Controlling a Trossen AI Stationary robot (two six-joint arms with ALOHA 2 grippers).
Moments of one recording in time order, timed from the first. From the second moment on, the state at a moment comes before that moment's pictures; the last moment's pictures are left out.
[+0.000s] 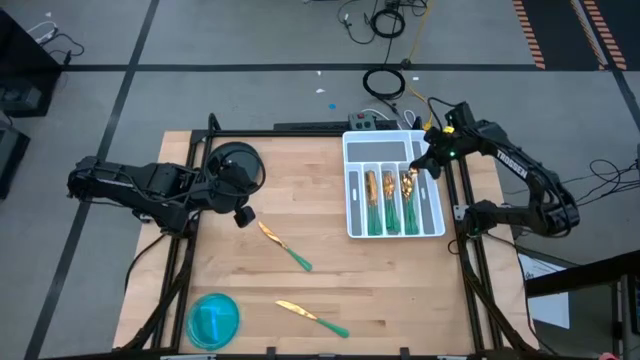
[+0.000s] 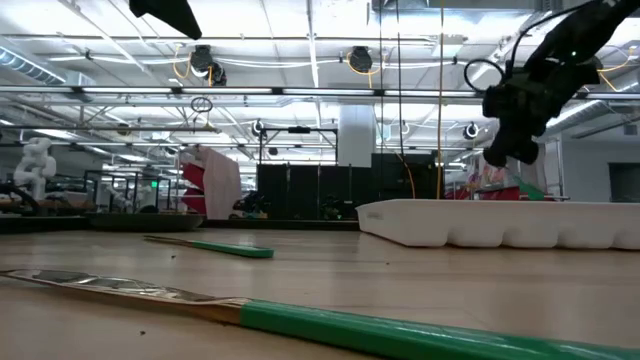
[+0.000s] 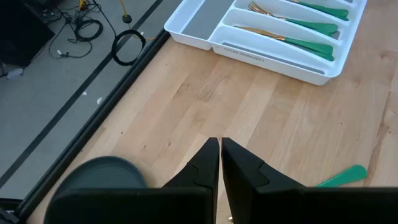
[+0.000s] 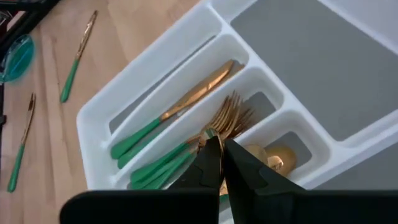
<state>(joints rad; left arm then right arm) -0.20 1.10 1.22 -1.06 -0.58 -0.47 -1.22 1.15 0.78 -0.84 -0.74 -0.43</state>
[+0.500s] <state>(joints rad) -0.20 1.10 1.22 -1.06 -0.58 -0.47 -1.23 1.35 0.74 -0.73 -0.73 -0.43</state>
